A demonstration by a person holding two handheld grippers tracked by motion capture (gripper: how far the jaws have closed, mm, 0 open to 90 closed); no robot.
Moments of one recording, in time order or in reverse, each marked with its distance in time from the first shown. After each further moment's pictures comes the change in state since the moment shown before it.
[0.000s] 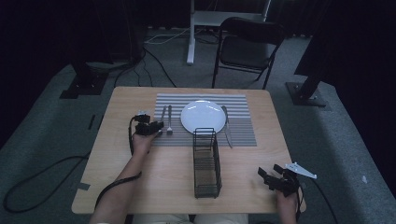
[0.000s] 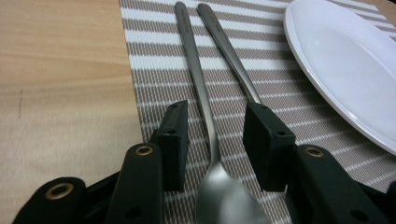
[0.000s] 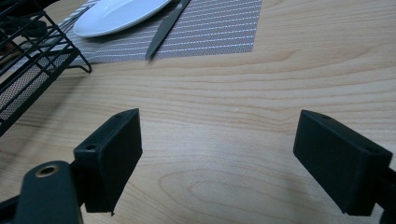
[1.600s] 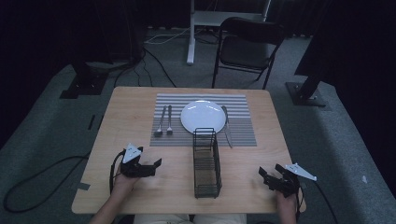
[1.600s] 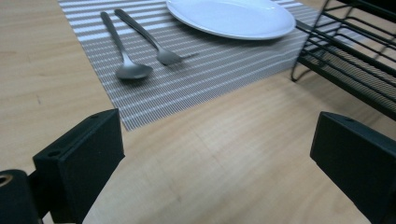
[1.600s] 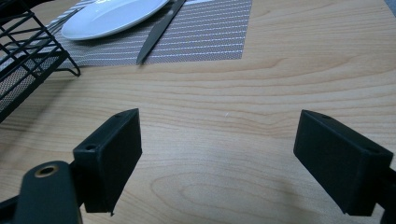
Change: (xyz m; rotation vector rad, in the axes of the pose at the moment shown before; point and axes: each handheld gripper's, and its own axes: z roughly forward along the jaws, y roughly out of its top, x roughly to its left) left arm -0.037 -0.108 -0.127 -0.158 -0.125 0.351; right arm 0.004 -0.001 -0.002 -0.030 -0.053 -0.026
